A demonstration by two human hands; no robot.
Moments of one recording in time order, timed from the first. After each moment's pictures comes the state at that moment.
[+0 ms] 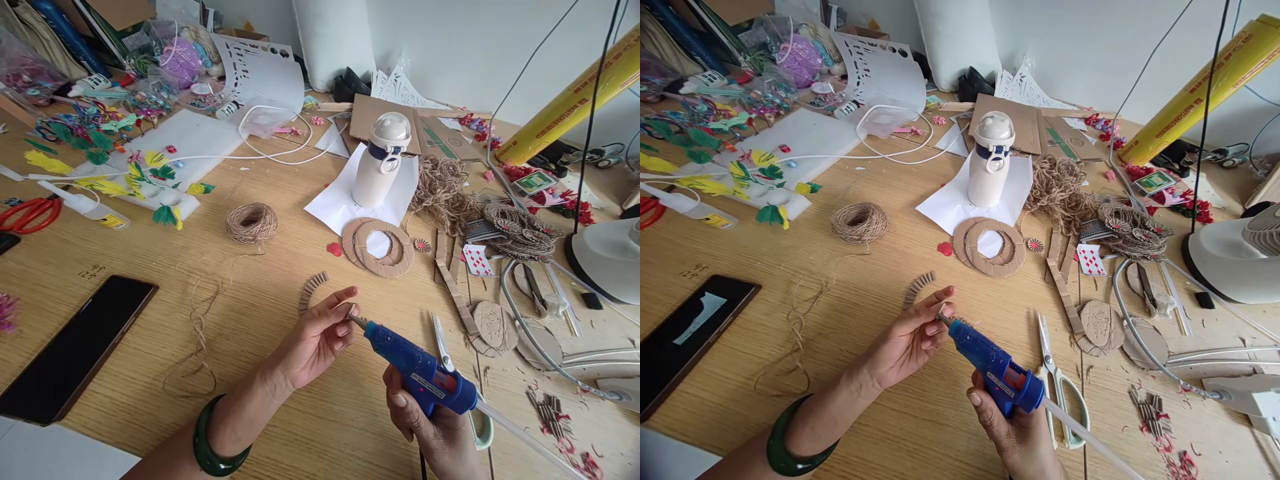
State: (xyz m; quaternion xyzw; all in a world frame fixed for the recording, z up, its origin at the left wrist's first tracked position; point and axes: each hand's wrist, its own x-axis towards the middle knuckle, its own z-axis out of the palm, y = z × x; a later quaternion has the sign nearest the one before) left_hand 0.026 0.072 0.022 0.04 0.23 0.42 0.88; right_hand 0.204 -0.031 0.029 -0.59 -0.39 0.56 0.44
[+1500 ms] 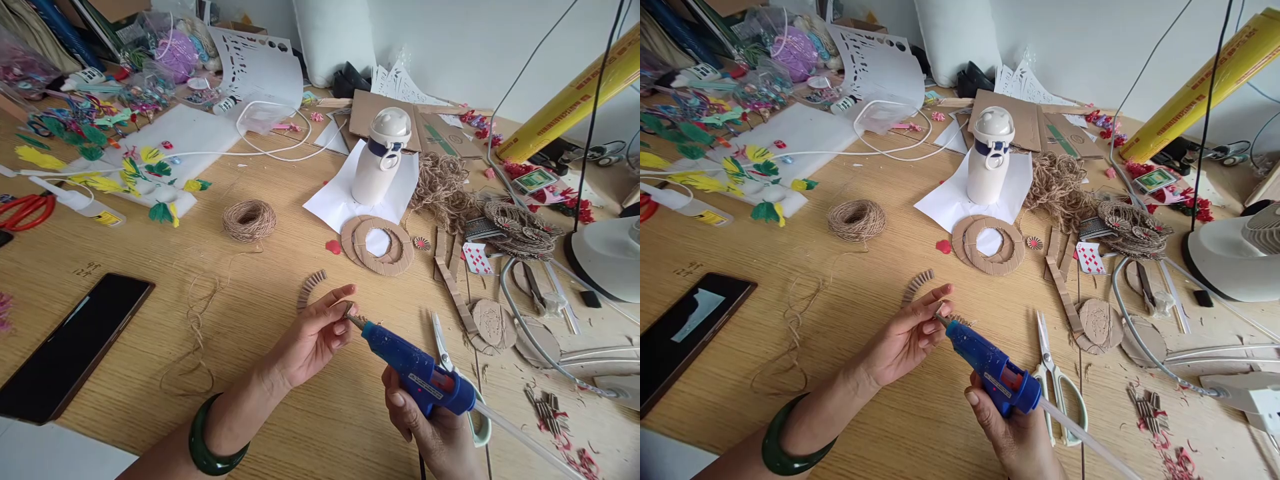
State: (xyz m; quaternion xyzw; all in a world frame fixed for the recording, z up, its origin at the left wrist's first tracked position) left_hand 0.025 0.072 0.020 0.04 0.24 0.42 0.88; right_hand 0.210 -0.031 0.027 -0.57 -0.44 0.55 0.42
